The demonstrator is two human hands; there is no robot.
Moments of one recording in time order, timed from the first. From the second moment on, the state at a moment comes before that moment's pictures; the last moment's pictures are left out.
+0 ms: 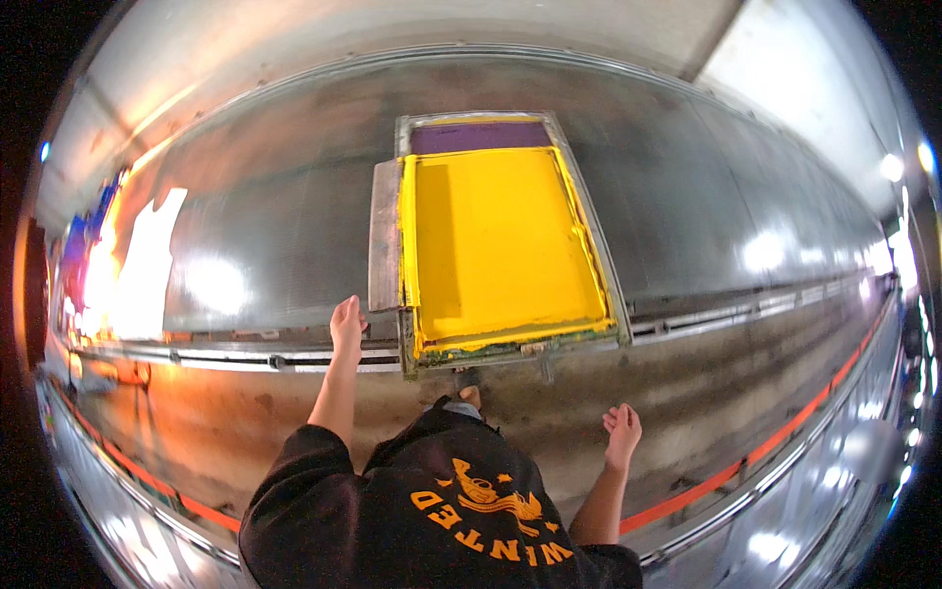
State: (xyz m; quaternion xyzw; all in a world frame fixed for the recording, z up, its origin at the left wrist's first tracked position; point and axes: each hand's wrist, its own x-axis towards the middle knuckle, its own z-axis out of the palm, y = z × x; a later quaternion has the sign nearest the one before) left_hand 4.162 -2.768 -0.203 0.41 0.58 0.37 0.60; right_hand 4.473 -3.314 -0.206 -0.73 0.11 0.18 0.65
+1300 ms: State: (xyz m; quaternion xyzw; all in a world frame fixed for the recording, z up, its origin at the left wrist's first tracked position) left_hand 4.252 -2.865 -0.175 0.38 0.67 0.33 0.55; right_hand 4.711 -3.109 -0.141 -0.78 -0.15 0.27 0.54
